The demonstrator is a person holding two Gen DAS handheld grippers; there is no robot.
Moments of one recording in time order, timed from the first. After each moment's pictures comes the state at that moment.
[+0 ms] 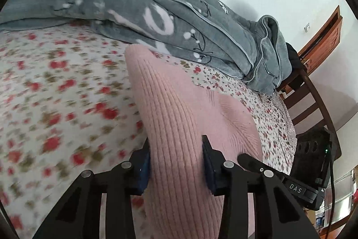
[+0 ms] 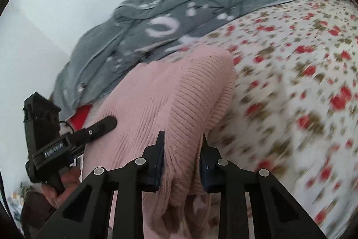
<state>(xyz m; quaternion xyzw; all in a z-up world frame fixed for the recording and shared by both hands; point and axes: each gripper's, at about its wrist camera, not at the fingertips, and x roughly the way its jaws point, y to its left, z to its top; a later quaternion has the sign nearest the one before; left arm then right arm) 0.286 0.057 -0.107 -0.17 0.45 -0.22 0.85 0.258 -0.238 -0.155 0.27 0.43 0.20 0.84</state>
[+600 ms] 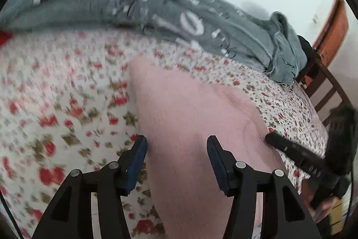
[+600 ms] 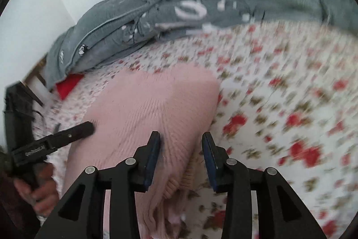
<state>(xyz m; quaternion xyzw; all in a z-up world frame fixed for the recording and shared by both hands) 0.195 0.105 -0.121 -0.10 0.40 -0.15 0.90 0.189 -0.165 -0.148 0.13 0.40 0.16 0.90</state>
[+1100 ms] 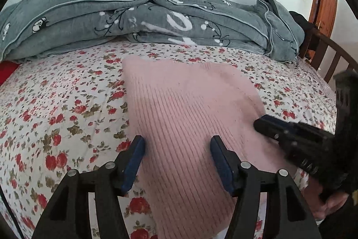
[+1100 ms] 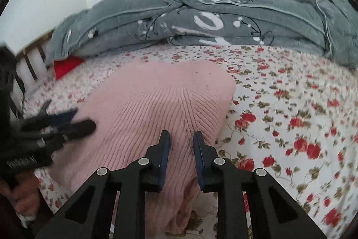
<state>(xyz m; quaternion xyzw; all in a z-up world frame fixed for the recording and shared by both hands) 0.154 0.071 -0.139 0.00 0.38 -0.12 0.92 0.158 -0.141 -0.163 0.06 0.35 0.17 0.92</state>
